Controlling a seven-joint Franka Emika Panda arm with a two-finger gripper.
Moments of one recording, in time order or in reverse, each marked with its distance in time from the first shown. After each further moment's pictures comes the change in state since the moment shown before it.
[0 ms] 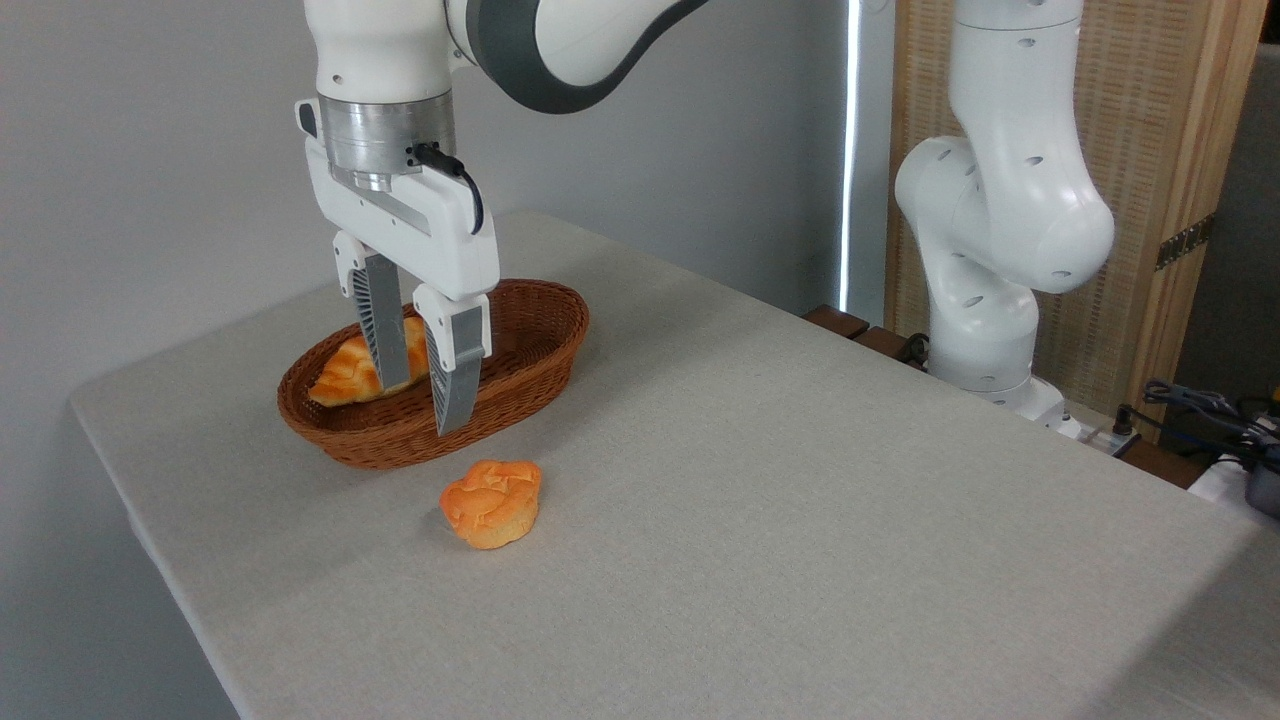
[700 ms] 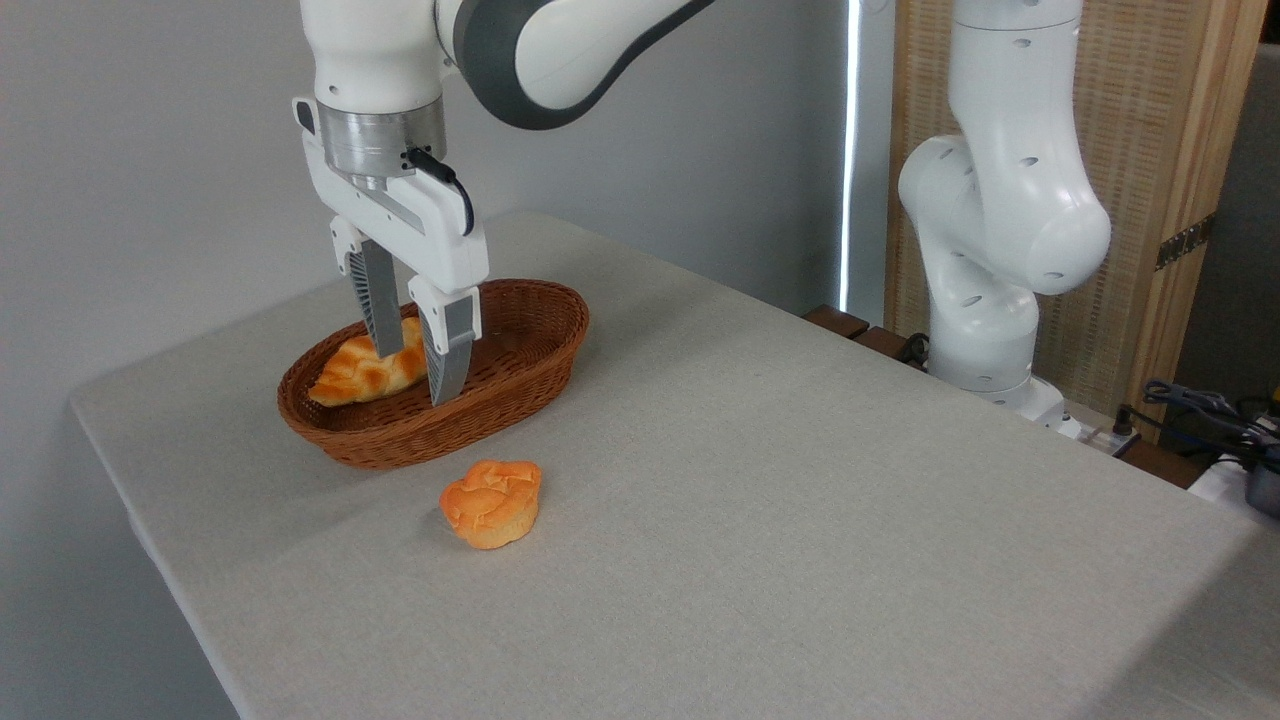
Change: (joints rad) arm -0.072 0.004 -0.009 -0.028 -0.115 0.002 -0.049
